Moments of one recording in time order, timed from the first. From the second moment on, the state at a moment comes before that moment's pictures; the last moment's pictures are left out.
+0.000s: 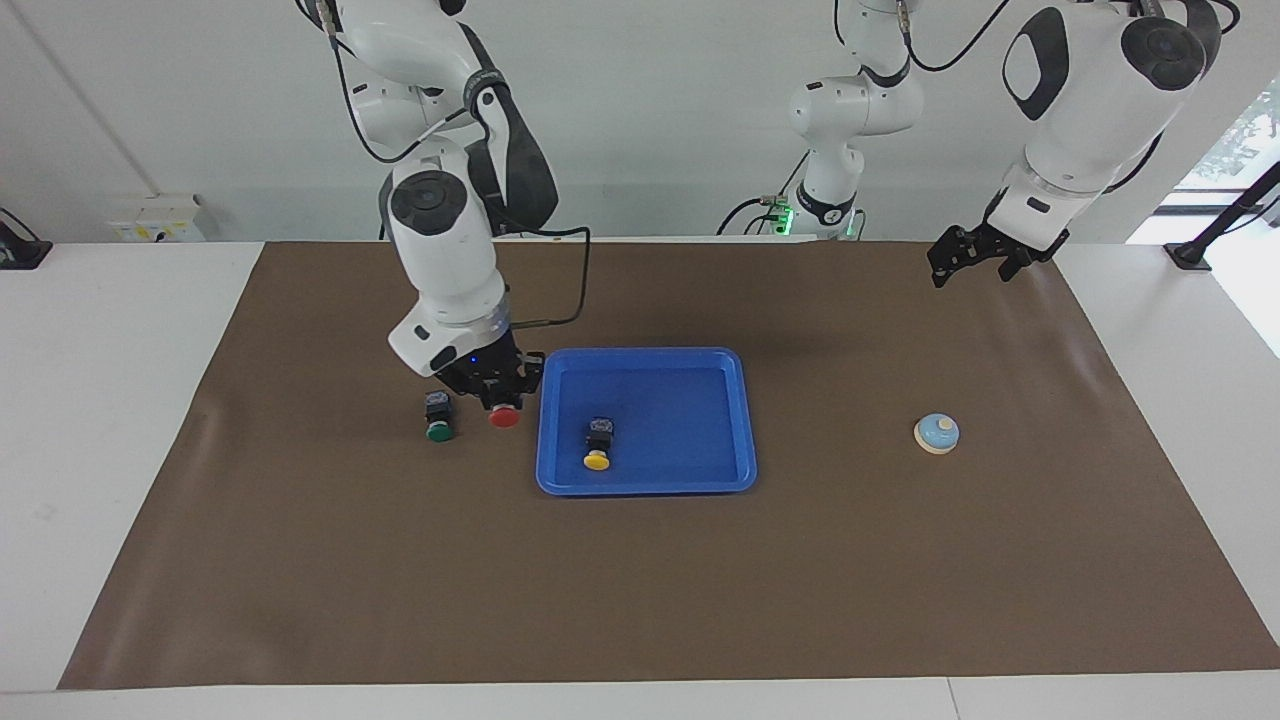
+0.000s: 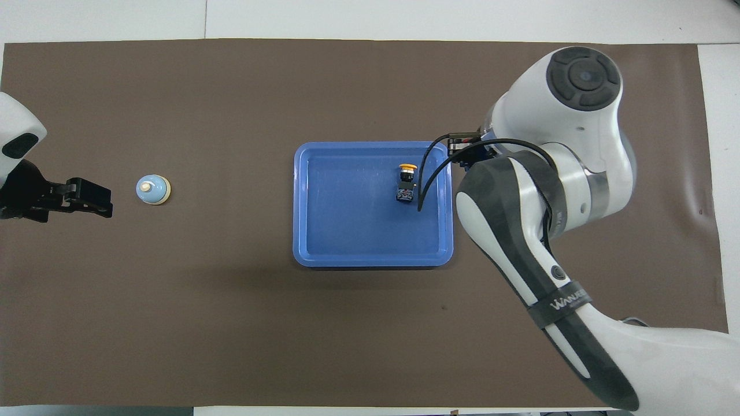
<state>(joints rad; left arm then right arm) 0.03 -0.05 -0.10 -1.74 0.01 1.56 -0.07 0.38 0.32 -0.04 -1.61 0.04 1.95 0.40</state>
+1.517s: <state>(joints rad) 0.03 -0.05 -0.10 -1.74 0.01 1.56 -0.07 0.63 0.57 -0.05 -1.55 0.04 2.16 0.78</state>
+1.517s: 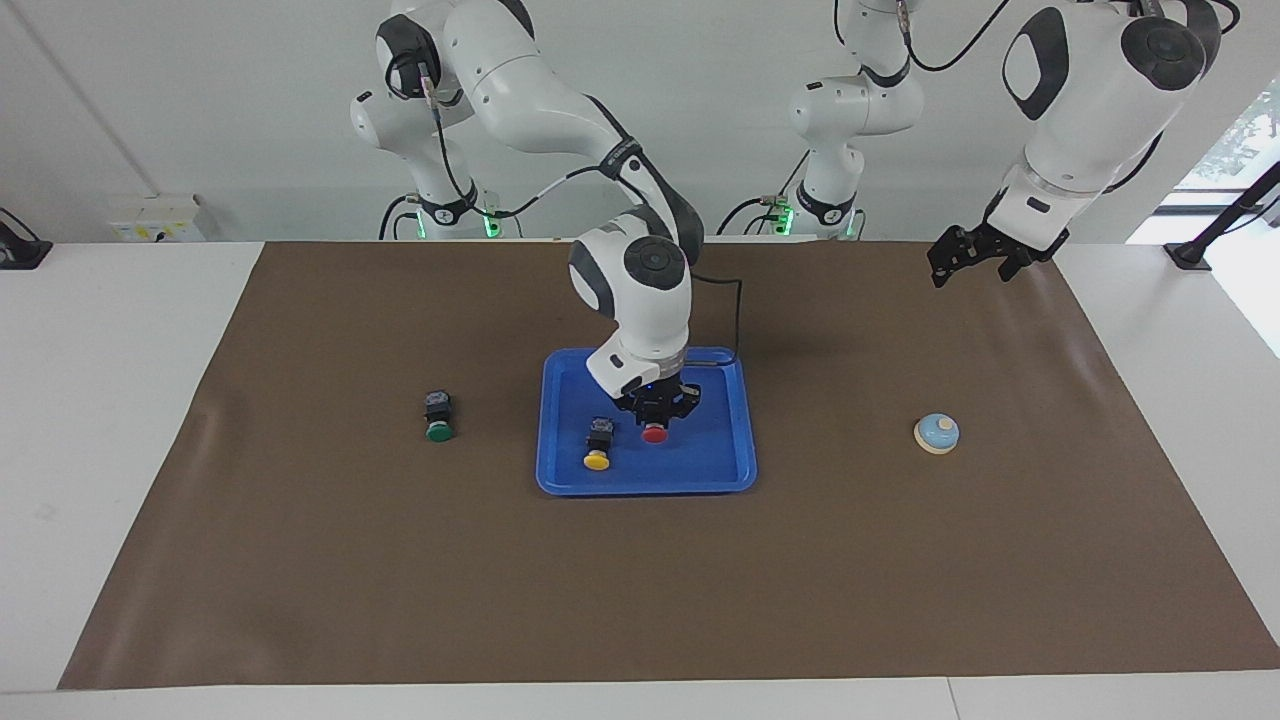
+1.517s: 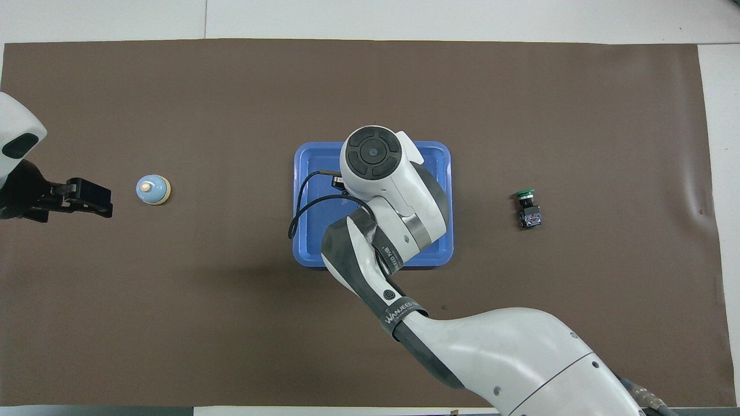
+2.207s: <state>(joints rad) 0.03 -0.05 -0.10 -1.74 0.01 1.56 -0.07 0.60 0.51 -0.07 -1.57 0.03 2.11 0.68</state>
